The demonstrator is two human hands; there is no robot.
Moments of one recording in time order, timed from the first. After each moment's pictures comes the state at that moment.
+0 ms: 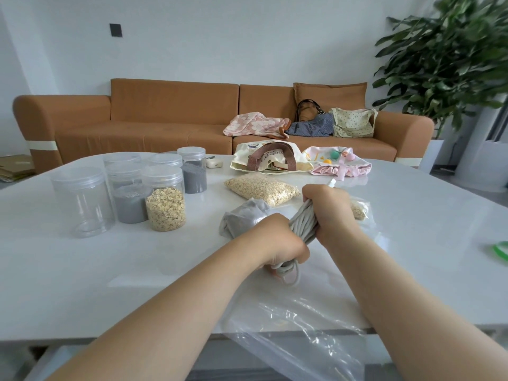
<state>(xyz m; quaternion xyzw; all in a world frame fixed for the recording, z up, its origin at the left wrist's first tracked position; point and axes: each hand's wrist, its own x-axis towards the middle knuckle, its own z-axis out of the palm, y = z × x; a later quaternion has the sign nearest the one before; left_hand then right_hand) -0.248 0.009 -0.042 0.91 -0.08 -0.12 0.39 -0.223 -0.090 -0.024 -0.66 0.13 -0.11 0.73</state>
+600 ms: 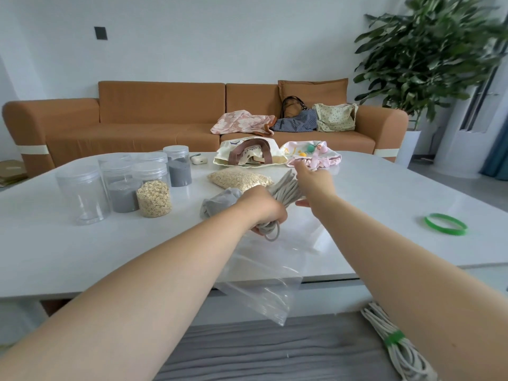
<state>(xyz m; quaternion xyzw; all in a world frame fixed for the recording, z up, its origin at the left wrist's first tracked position) -0.260 -0.029 -0.021 0.90 -0.02 -0.05 0.43 -0.233 -0.142 -0.012 -0.76 0.13 -0.13 0.63</state>
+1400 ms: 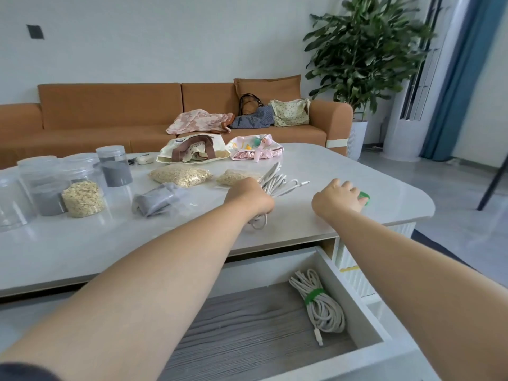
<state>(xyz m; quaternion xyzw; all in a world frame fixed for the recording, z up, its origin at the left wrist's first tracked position) -0.291 -0.149 -0.027 0.96 -0.05 0.02 0.27 -0.295 -0.314 -0.058 -0.93 0.31 -0.12 0.13</state>
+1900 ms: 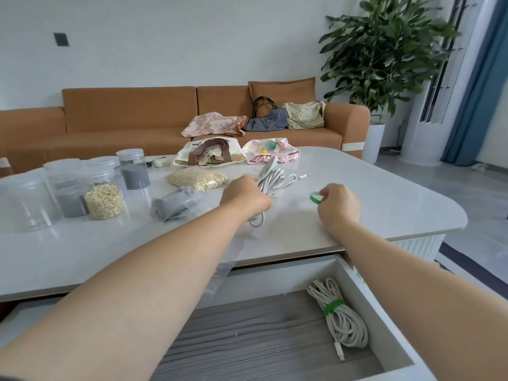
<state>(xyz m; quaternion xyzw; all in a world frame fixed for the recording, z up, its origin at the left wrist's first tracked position) -0.280 -0.115 -0.020 0.95 -0.03 0.07 0.29 -0.284 -0.294 -0.066 -0.91 0.16 -0.28 0.26</state>
